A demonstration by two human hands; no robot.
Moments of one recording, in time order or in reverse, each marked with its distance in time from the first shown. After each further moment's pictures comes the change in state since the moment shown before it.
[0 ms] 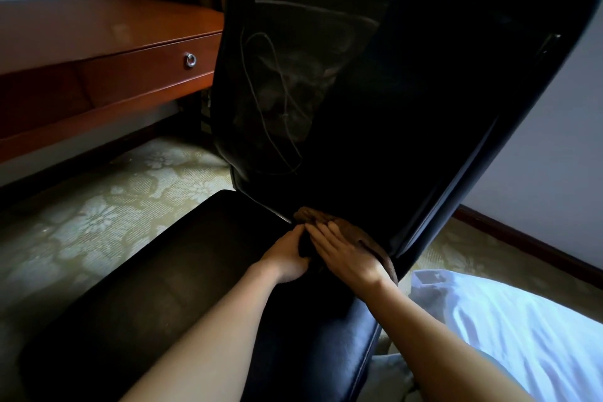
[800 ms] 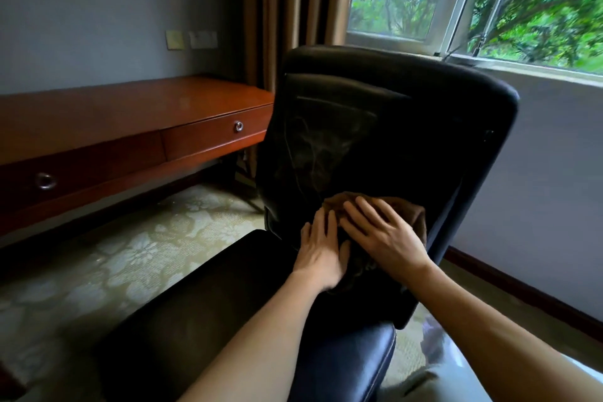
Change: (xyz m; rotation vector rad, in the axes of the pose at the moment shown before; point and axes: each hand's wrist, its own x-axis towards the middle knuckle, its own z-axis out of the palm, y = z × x) left_hand -0.082 0.114 -0.033 0.426 0.399 0.181; right_hand -0.004 0.116 -0.150 -0.144 0.269 0.080
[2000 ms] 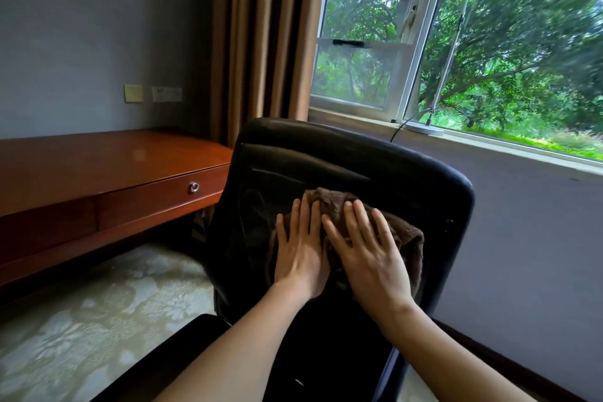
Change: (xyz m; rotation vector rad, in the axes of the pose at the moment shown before) left_hand 0.133 0.056 -0.080 0.196 0.218 0.095; right_hand 0.059 0.092 0.004 0.013 -0.115 0.400
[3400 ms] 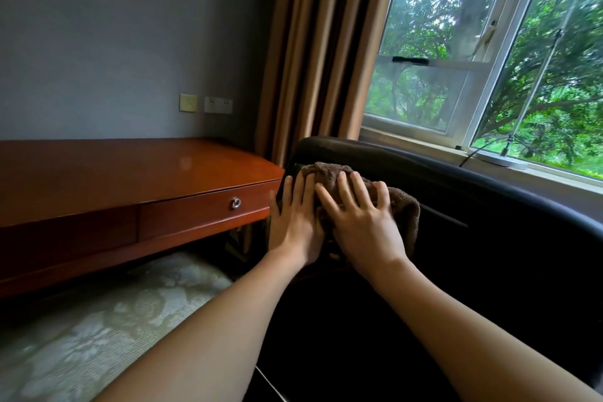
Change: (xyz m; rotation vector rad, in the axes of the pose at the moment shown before) left_hand 0.097 -0.123 -0.045 0.037 0.132 -0.185; right_hand 0.178 -0.055 0.041 0.068 0.113 -0.070
